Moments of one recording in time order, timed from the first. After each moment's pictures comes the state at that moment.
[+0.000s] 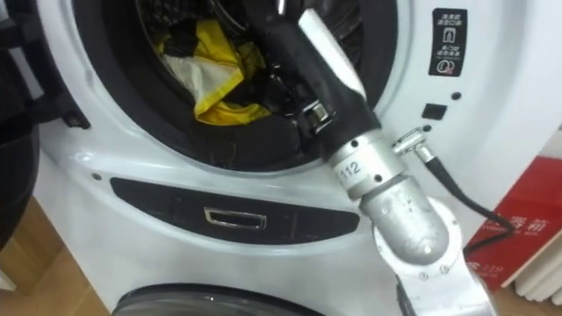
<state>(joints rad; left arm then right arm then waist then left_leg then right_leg) 0.21 0.21 0.06 1.03 0.43 0.15 0.27 -0.43 -0.34 0.17 -0.40 -0.05 0.11 0.12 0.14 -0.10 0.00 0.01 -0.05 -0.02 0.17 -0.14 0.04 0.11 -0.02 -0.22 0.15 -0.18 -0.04</state>
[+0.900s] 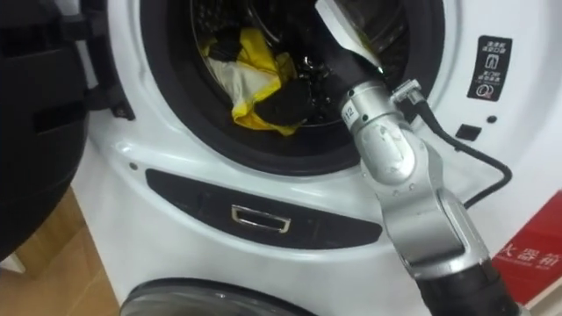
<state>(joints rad) 0.19 0.21 0.06 0.94 0.52 0.27 0.22 -0.68 -0.39 0.21 0.07 -0.34 0.23 0.10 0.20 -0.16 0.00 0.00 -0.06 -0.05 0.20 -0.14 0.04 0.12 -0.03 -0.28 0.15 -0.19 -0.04</state>
